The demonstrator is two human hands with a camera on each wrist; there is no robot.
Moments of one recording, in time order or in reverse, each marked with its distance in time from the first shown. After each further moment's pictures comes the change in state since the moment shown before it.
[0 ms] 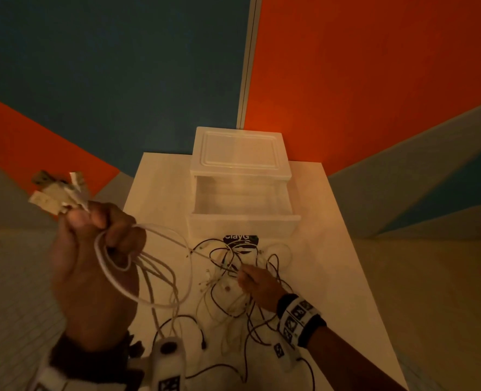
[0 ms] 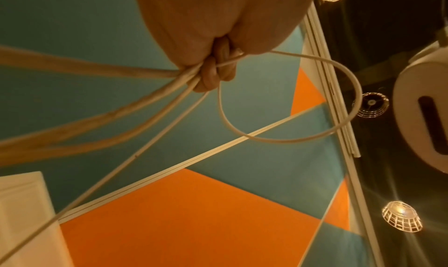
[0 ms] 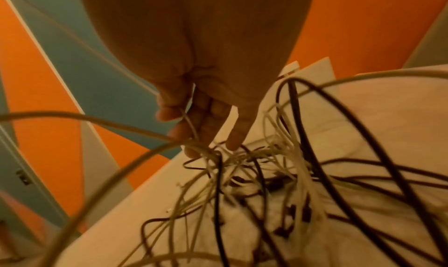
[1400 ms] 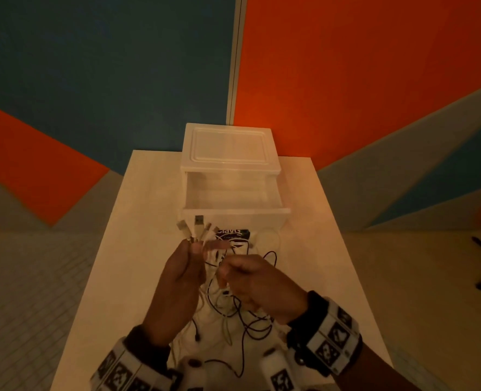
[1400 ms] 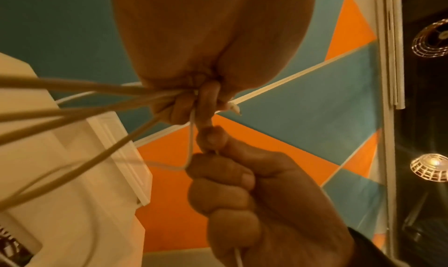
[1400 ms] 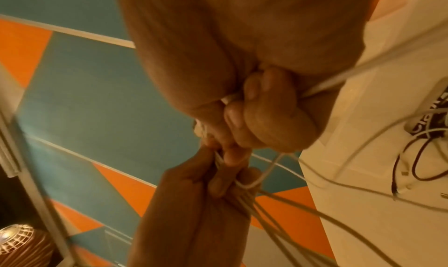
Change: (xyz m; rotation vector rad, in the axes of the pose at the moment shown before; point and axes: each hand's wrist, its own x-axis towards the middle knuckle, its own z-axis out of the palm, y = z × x) left_hand -0.061 -0.087 0.001 1.023 -0.007 -0.232; right_hand -0.082 -0.142 -0.032 0.437 -0.134 0.050
